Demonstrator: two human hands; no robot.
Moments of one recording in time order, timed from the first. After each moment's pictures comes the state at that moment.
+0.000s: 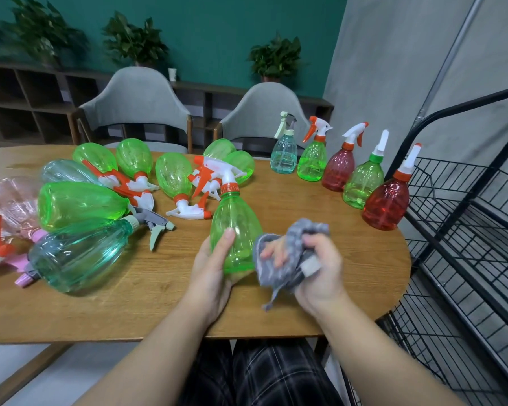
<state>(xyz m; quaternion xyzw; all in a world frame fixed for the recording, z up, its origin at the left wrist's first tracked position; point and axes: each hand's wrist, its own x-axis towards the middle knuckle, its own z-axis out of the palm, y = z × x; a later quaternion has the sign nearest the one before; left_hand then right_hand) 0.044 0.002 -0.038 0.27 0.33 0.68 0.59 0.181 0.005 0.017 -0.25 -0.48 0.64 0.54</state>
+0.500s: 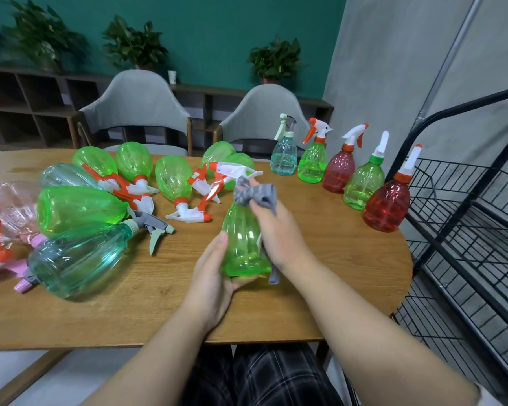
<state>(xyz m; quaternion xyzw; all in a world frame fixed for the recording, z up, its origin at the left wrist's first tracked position) 0.044 0.002 -0.038 0.28 0.32 0.67 0.60 0.143 0.046 0.034 -0.38 -0.67 0.44 0.46</state>
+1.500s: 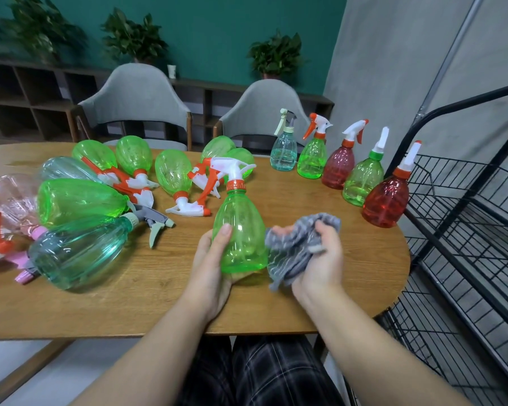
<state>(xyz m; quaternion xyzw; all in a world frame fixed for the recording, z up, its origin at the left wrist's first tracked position) 0.044 0.002 -0.039 0.24 0.35 0.68 0.59 0.174 0.013 0.016 -0.33 -0.28 0.64 0.63</state>
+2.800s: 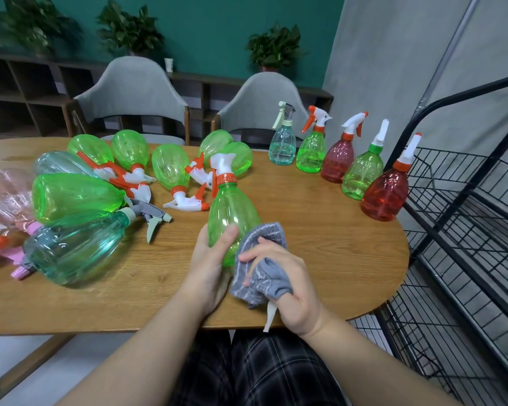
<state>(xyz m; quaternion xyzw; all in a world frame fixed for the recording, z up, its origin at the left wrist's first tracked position) 0.040 0.003 -0.041 0.29 0.34 0.67 0.60 0.183 0.001 -0.029 -0.21 -0.81 0.29 0.47</state>
